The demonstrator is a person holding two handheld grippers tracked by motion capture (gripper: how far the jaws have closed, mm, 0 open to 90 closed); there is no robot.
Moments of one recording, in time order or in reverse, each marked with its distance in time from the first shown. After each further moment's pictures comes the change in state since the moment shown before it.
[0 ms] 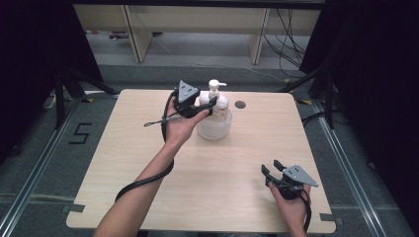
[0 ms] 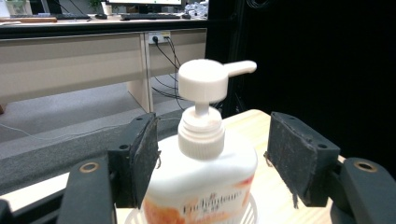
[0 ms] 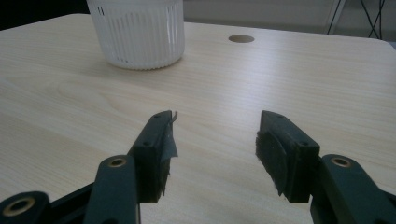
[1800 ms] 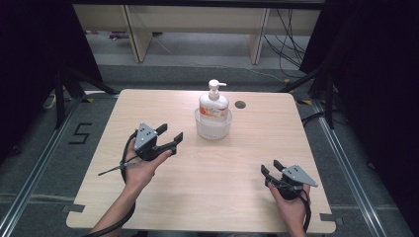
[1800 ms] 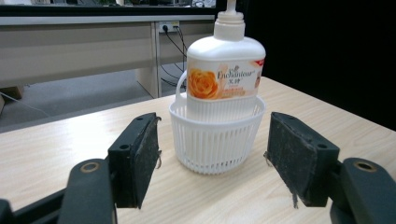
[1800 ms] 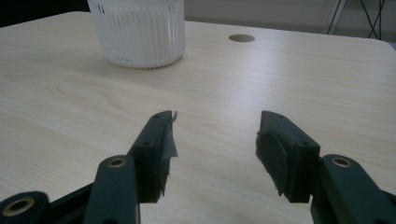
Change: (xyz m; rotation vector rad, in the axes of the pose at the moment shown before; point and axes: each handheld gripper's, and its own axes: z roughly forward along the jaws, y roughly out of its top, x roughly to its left) left arm 0.028 -0.083 -0.113 -0.002 0.024 -0.011; right arm 0.003 0.000 0.000 0.020 0.020 0.034
